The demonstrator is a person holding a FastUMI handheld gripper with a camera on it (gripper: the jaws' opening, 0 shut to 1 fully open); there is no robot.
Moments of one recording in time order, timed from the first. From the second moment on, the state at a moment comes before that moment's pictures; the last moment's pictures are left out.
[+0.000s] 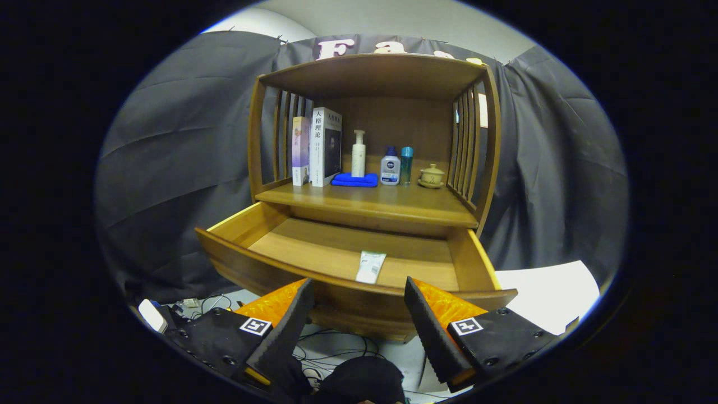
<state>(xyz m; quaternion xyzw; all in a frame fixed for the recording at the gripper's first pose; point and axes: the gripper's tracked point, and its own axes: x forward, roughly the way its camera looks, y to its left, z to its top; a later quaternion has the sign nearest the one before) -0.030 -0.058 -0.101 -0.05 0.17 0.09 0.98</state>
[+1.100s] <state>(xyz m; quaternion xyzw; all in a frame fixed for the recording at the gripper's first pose) 0.111 -0.045 -0.180 -0.10 0.48 0.09 0.87</state>
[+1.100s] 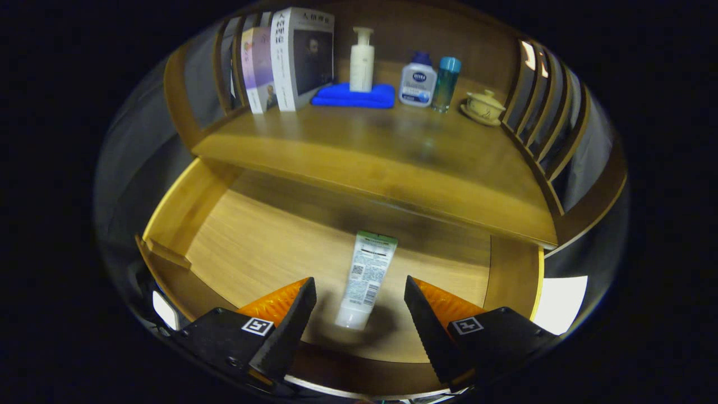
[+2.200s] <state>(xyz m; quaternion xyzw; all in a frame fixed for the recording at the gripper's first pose) 0.115 -0.042 -0.240 -0.06 0.60 0.07 0.79</state>
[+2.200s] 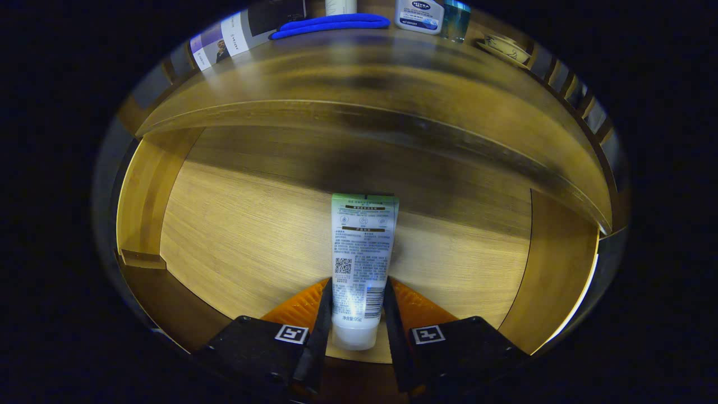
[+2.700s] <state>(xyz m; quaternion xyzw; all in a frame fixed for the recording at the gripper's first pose) 0.121 -0.024 -0.205 -0.03 0.57 0.12 0.81</state>
